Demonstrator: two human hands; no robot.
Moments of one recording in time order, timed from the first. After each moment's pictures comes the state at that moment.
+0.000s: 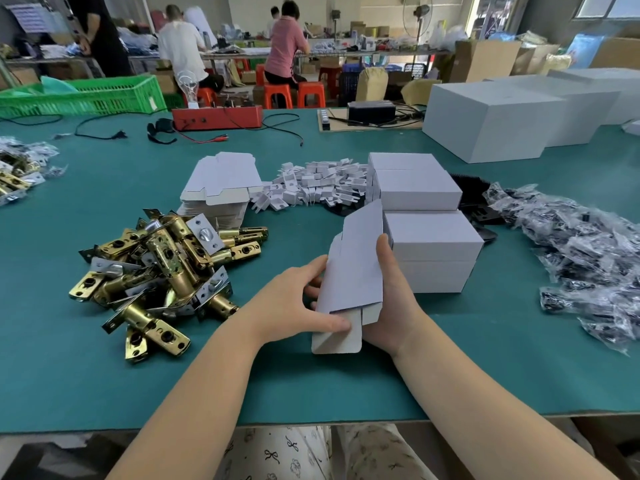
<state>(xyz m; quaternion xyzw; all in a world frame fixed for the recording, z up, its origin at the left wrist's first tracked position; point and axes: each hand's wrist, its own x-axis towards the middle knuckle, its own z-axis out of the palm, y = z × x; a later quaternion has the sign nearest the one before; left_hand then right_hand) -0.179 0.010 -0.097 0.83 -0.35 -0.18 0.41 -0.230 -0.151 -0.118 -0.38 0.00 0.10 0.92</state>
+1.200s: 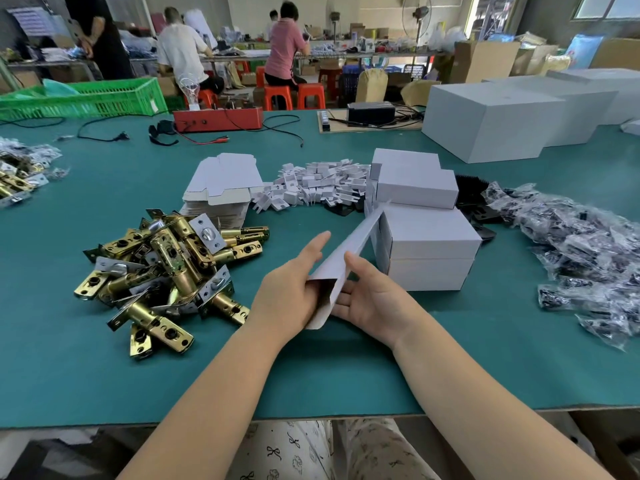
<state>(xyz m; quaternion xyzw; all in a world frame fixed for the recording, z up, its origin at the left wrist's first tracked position) -0.185 -0.001 -0.109 0.88 -0.28 0.05 0.39 -0.236 -0.144 -0.107 -0.46 0.06 0.08 0.88</state>
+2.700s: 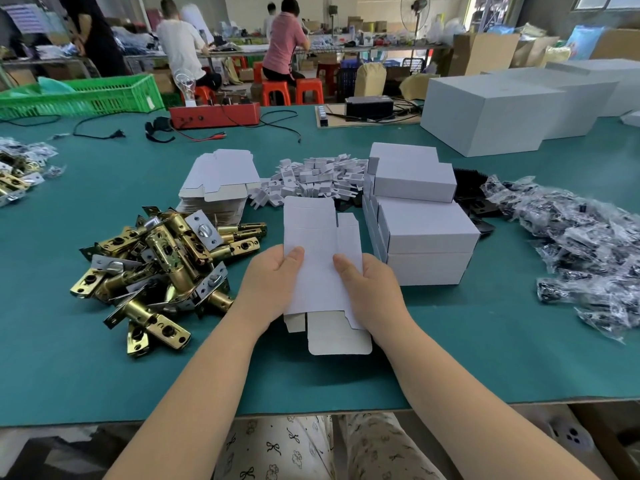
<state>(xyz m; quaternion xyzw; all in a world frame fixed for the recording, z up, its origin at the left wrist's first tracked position) -0.172 0.005 -0.105 0.80 -0.13 -0.03 0.59 -0.235 -0.132 -0.110 -0.77 0.17 -0.16 0.60</state>
